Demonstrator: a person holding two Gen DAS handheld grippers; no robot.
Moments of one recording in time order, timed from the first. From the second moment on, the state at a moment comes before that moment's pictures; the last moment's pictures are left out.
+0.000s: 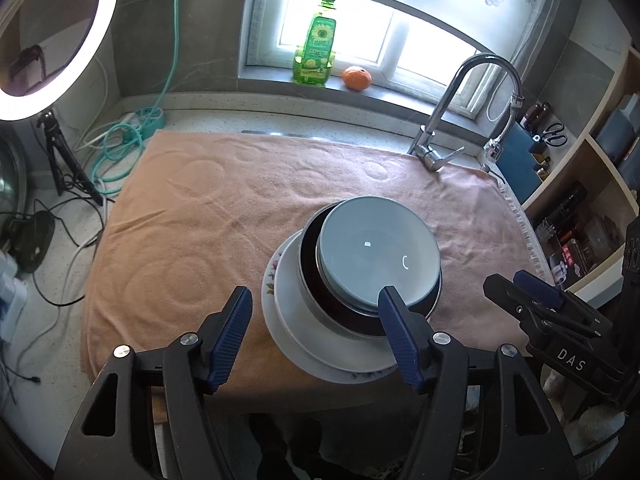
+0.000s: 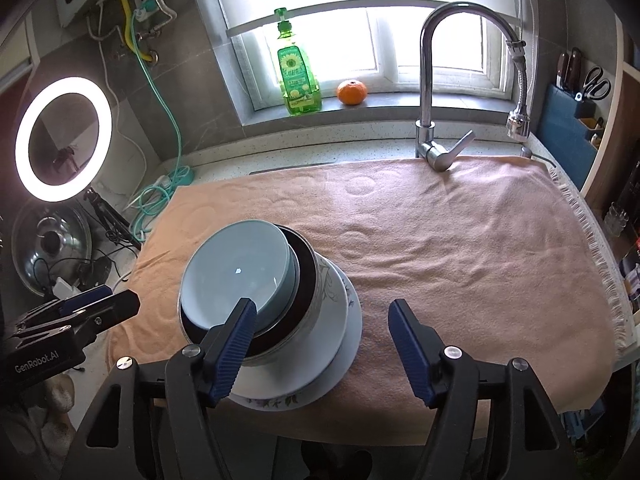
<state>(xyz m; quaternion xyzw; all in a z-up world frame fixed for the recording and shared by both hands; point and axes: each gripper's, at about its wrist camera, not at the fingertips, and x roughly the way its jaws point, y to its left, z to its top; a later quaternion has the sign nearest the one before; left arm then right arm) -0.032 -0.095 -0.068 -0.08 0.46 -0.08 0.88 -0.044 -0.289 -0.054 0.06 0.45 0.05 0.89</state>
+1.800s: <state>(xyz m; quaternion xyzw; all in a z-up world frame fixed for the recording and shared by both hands) -0.041 -0.086 -0.049 -0.07 0.43 -0.08 0.90 -0.056 -0.275 -0.044 0.07 0.43 0.06 0.90</state>
